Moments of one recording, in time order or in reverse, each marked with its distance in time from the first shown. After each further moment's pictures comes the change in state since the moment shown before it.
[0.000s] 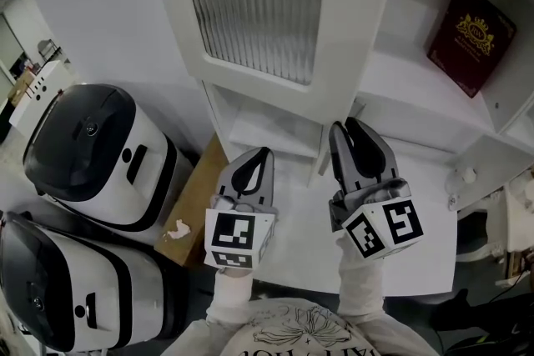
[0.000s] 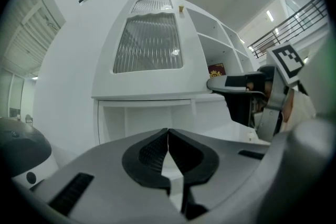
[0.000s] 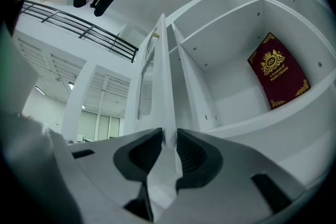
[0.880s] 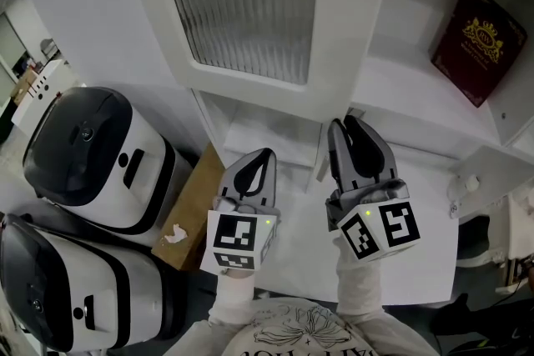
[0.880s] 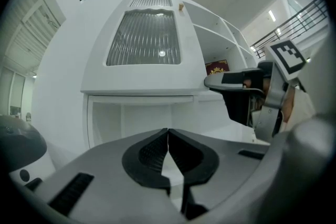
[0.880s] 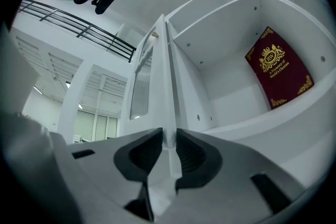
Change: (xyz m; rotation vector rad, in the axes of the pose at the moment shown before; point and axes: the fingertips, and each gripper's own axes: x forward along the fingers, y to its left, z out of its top) left arm 0.037 -0.005 -0.004 -0.015 0.005 0.010; right arm 0.023 -0.029 -0.003 -0.003 -0.006 -0.021
